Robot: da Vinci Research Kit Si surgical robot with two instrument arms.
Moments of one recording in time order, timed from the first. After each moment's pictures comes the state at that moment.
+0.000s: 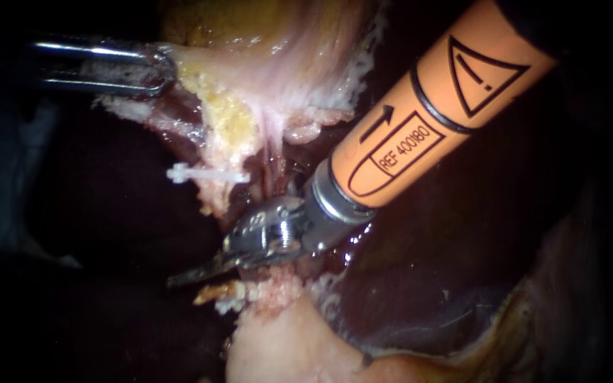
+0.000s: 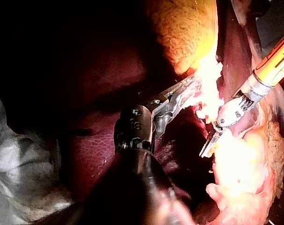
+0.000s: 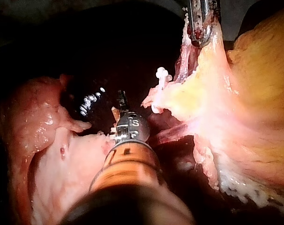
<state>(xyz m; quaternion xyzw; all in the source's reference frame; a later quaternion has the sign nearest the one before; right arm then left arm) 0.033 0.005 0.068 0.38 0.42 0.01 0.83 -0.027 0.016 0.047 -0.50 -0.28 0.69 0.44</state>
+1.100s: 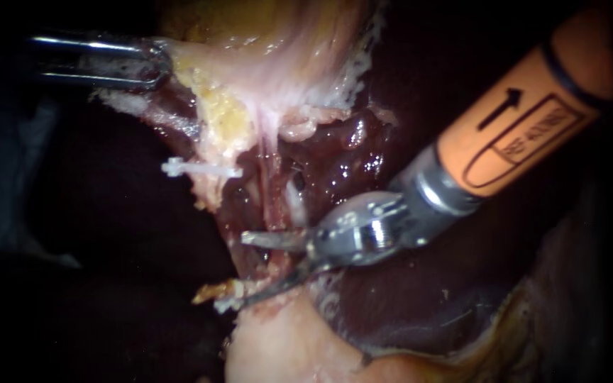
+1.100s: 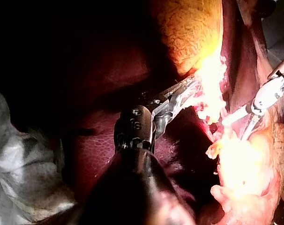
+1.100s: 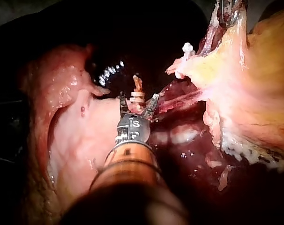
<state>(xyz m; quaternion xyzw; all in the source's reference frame) 0.021 0.007 0.060 0.12 0.45 0.07 0.88 -0.026 0.017 0.048 -0.50 -0.27 0.69 0.45</state>
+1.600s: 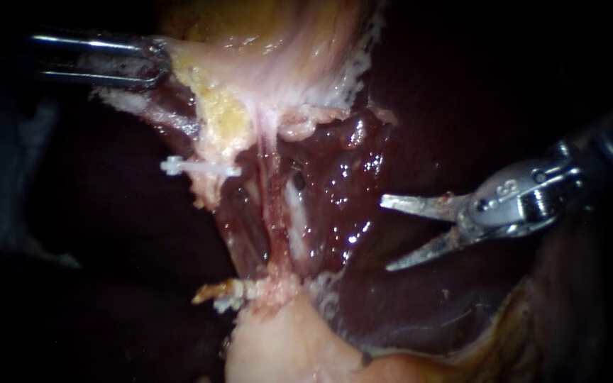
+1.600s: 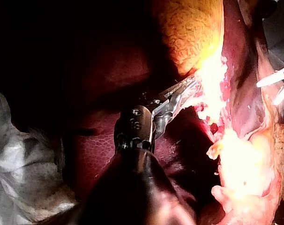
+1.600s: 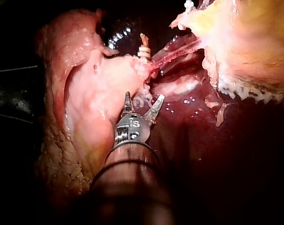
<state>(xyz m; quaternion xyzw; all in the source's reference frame) 0.009 0.010 0.058 0.10 0.42 0.10 0.90 -0.026 0.017 0.048 -0.50 -0.27 0.69 0.45</state>
